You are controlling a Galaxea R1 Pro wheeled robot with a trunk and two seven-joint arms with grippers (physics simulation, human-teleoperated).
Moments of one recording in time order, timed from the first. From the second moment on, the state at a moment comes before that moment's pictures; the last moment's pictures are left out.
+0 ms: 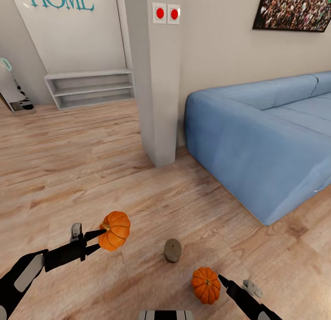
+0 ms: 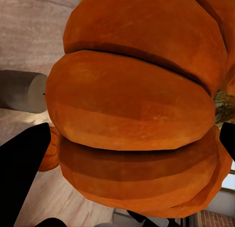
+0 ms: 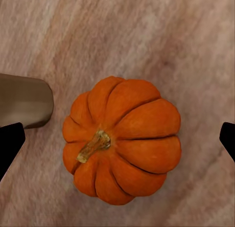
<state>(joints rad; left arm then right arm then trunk) -0.51 0.40 -0.04 -0.69 0.87 0.91 -0.98 -0.43 -0.10 -0.32 -0.27 -0.42 0.03 0.47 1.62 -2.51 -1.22</state>
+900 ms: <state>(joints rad) -0.51 0.41 -0.04 -0.69 0.87 0.91 -0.98 -0.43 -0.10 -0.32 -0.28 -0.42 0.19 0.34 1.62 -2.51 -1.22</state>
